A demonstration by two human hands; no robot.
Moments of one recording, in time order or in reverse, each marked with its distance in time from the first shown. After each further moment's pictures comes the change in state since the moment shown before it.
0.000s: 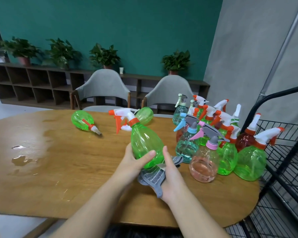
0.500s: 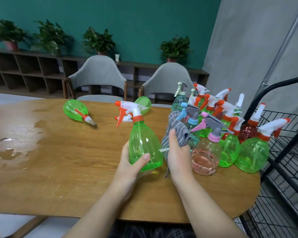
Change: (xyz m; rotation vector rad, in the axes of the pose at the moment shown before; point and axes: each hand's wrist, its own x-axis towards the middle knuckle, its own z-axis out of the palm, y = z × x) left_hand -0.005 -0.037 0.005 -0.278 0.019 0.049; right_hand 0.005 -0.022 0.004 -0.696 0.397 -0.659
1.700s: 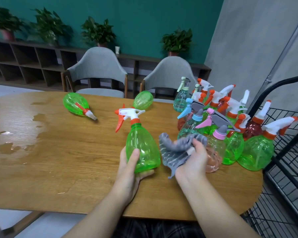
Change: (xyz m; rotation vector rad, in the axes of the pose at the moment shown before) left_hand 0.004 -0.025 -0.014 -0.243 0.082 -0.060; right_hand 0.006 0.011 -0.006 0.841 -0.017 0.312
